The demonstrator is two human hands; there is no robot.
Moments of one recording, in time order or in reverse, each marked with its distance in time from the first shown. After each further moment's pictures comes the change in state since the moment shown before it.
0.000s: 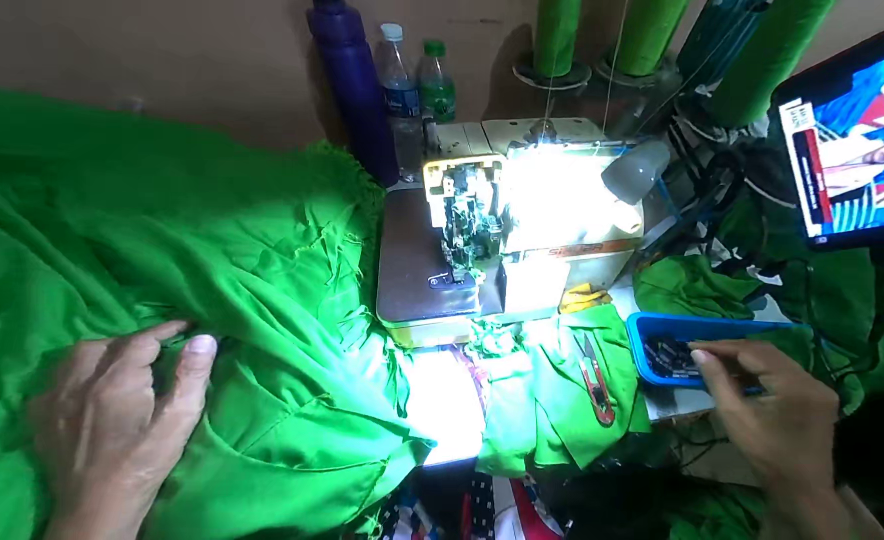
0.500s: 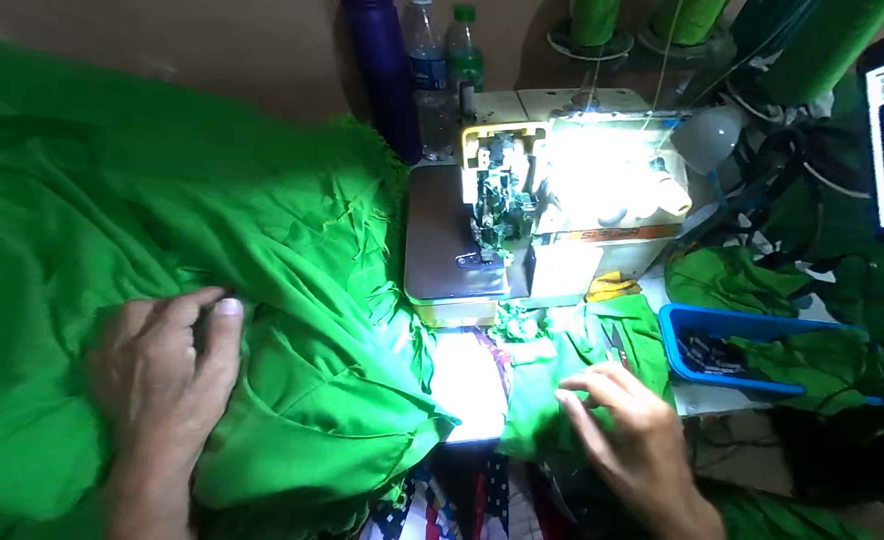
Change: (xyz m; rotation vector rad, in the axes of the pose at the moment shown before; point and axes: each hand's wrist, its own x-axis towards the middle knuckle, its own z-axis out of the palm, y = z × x) left_hand 0.000 -0.003 0.002 -0.044 0.022 -0.005; right_hand -0.030 -0.094 0.060 0.181 -0.239 -0.212
